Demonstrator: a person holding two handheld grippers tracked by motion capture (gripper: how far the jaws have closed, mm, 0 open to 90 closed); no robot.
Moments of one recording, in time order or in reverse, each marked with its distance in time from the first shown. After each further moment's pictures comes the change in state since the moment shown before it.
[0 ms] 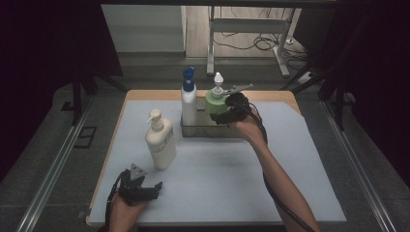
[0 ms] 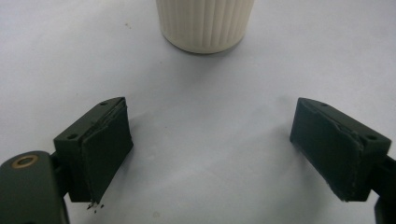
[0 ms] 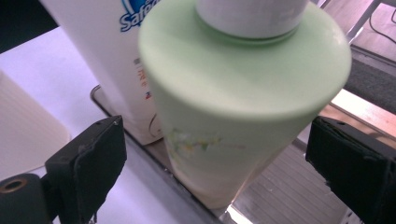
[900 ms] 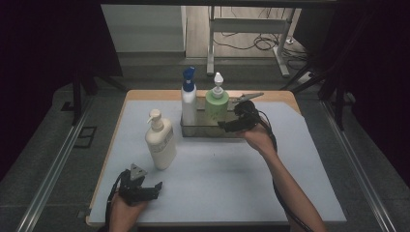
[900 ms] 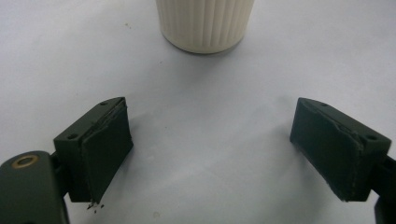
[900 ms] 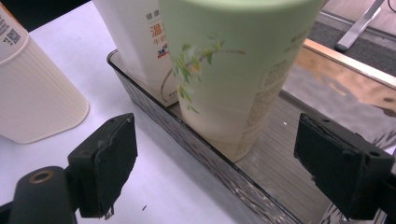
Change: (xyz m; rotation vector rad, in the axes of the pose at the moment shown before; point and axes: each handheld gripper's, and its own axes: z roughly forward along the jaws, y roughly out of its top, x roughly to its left) left arm 0.000 0.000 0.000 0.000 0.002 0.001; right arm -0.004 -0.027 -0.024 0.030 0.043 0.030
